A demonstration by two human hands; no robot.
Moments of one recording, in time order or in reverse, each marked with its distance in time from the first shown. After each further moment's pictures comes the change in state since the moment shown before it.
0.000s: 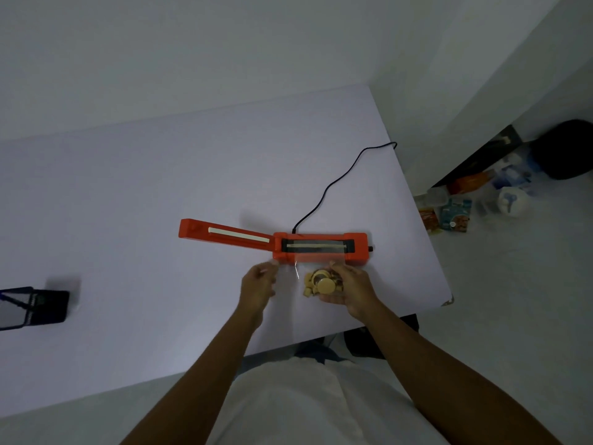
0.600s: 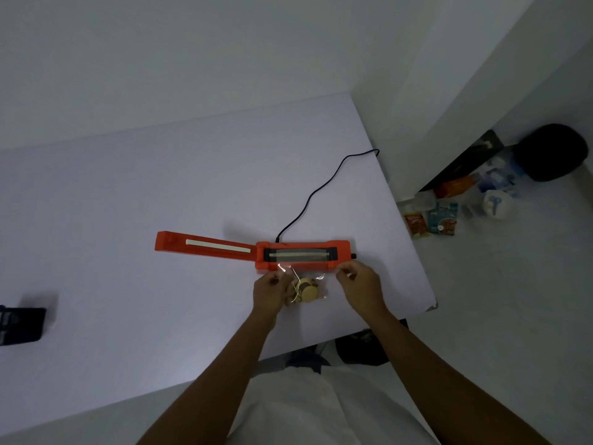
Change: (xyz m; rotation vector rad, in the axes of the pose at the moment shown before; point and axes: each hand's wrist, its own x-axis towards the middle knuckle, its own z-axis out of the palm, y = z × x) left_hand 0.001 -0.003 0.061 0.068 -0.032 0.061; right_hand -0.005 -0.022 -0.044 -0.677 0.224 -0.543
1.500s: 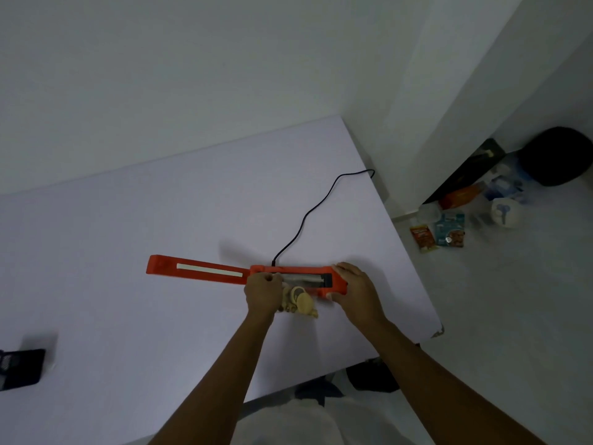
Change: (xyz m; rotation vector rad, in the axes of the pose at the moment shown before) left_hand 0.044 0.049 0.016 0.294 0.217 0.058; right_hand 0.045 0.011 -0.004 -0.227 -0.088 -0.216
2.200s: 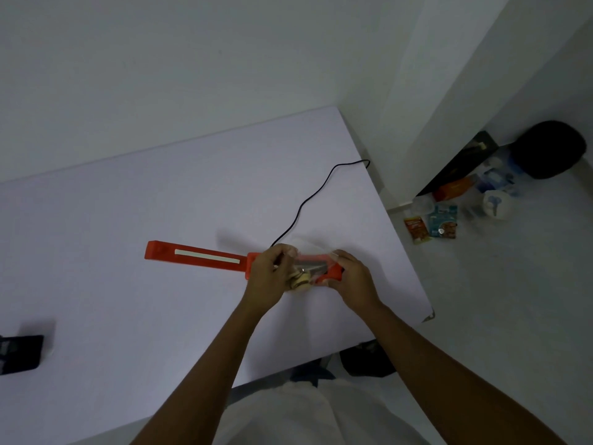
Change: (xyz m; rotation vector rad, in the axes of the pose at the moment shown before) left_hand -0.048 0.035 -0.028 -0.118 -0.314 0.536; right_hand -0.007 -0.012 -0.014 0.147 0.021 -0.080
